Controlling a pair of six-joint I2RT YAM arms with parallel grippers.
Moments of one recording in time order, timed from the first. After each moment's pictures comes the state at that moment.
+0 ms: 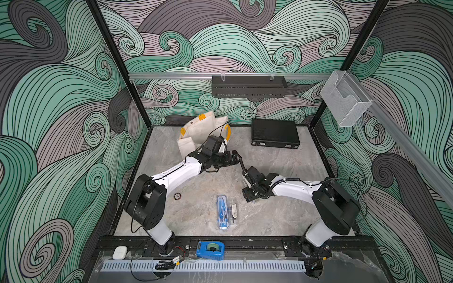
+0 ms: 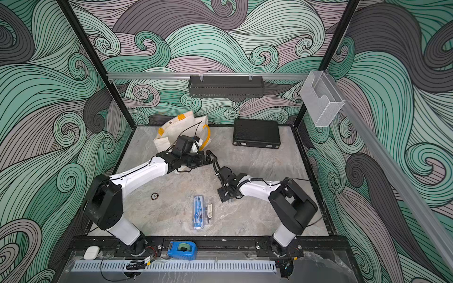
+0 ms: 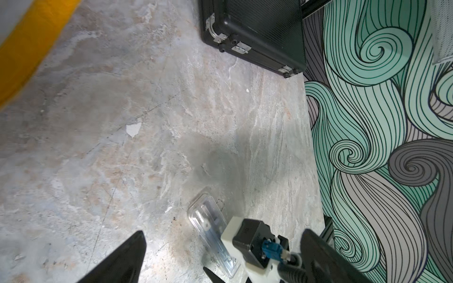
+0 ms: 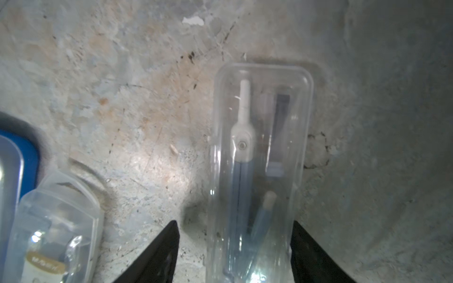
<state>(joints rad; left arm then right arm) -0.56 1.63 1.19 -0.29 0.34 -0.68 0.80 1.65 0.88 -0.49 0.06 0.29</state>
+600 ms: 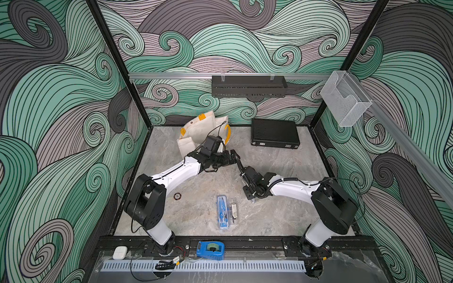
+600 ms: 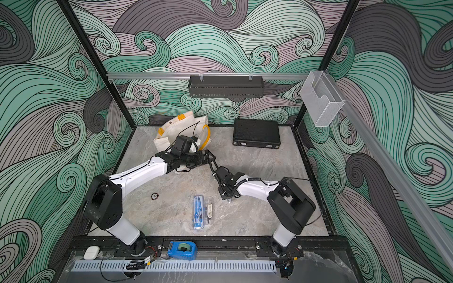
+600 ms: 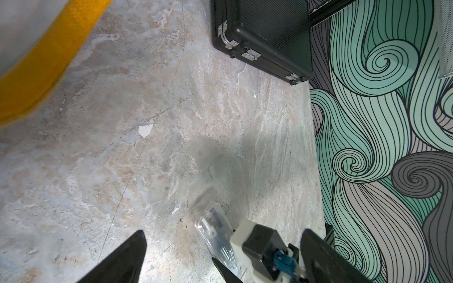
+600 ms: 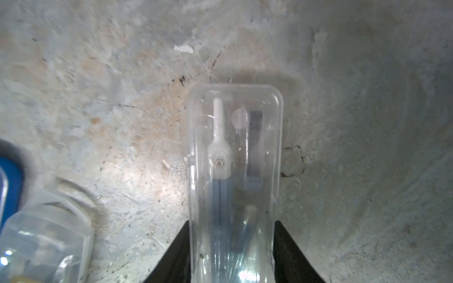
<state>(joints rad) -0.55 1.63 1.18 -0.29 0.33 -0.69 0.82 1.63 0.91 -0.51 0.16 0.30</state>
